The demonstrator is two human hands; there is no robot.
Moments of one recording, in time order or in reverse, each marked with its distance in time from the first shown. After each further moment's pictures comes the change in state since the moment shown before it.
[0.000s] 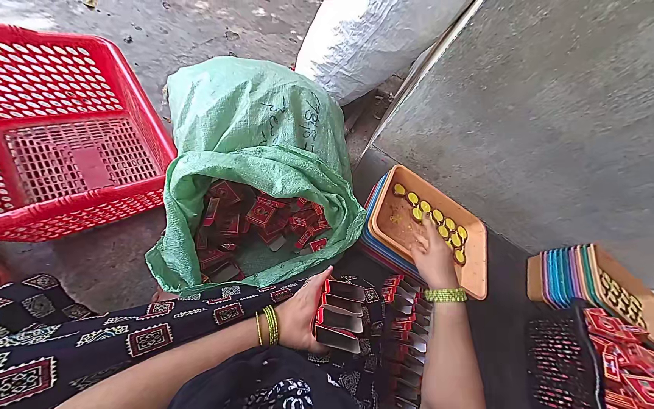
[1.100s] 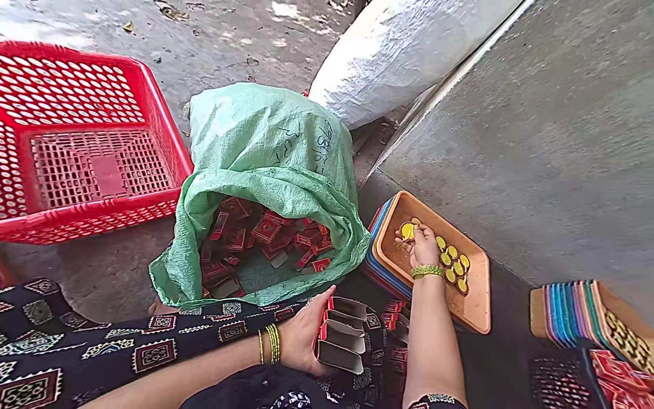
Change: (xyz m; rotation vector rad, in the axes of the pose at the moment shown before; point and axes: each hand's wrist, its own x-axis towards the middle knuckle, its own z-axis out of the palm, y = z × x) left_hand 0.004 -0.008 0.002 -0.017 0.040 -0.028; right_hand 0.105 0.014 0.061 1.020 0.164 0.453
